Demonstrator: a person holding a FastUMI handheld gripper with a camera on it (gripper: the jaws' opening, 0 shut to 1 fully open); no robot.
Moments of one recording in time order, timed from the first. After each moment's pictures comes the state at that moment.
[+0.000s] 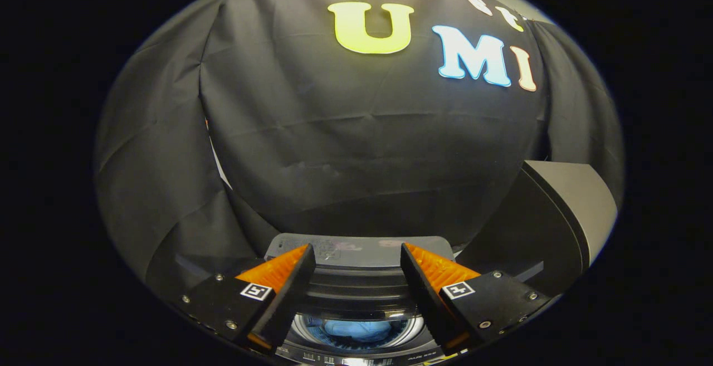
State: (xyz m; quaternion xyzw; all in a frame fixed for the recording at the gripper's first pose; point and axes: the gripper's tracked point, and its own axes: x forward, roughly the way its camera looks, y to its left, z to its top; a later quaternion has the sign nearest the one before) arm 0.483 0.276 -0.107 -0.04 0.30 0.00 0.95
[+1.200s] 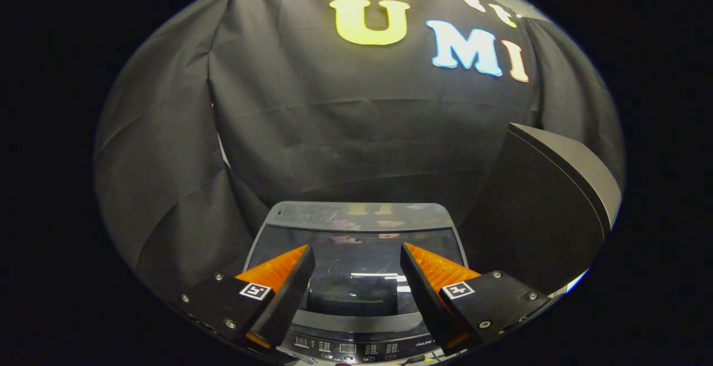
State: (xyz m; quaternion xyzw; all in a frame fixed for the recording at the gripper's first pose) arm 0.425 0.255 -0.137 -0.02 0.29 -0.01 0.96
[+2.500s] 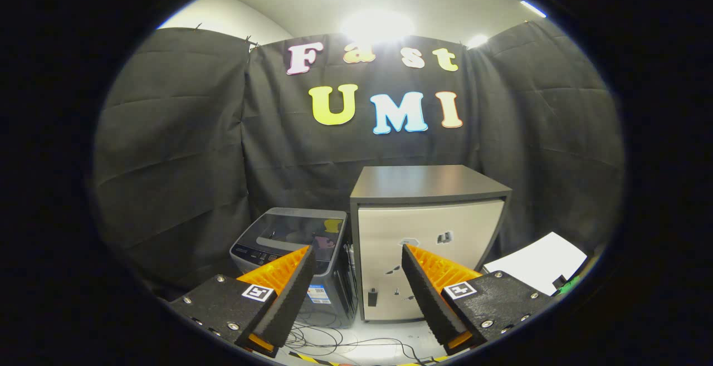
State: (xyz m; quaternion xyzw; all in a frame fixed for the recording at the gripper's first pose) arm 0.026 -0.016 -0.002 -0.03 0.11 0.04 0.99
